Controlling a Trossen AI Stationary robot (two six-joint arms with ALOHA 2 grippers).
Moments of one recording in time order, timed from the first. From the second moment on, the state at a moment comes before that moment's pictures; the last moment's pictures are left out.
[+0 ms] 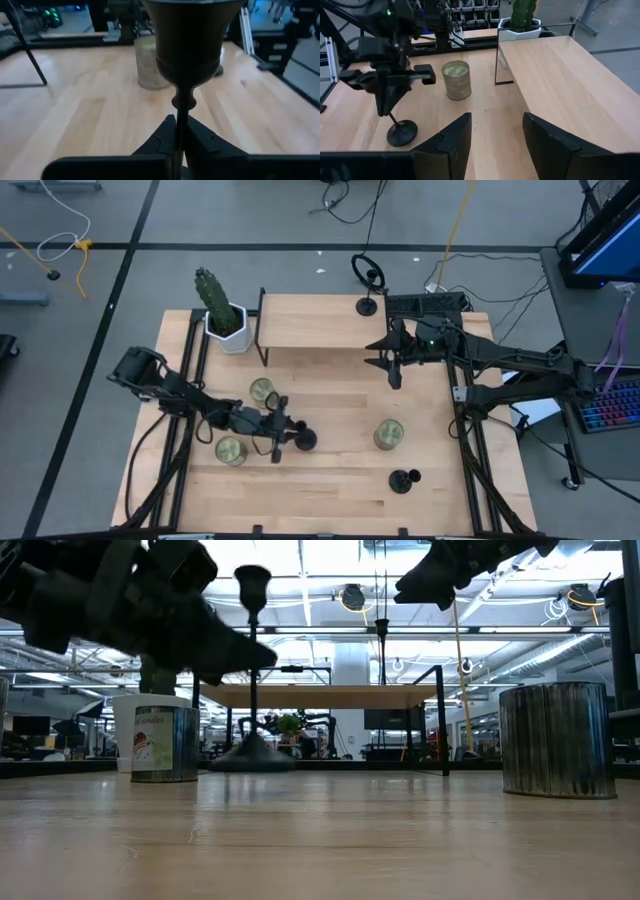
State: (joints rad) left arm -0.33 1.63 0.47 0.94 -0.23 -0.06; right arm -0.27 1.03 0.88 -0.22 -0.13 -0.01
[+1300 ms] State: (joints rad) left arm 0.45 1.32 0.73 0.55 -0.68 -0.08; right arm -0.27 1.03 0.74 0.01 -0.13 -0.04
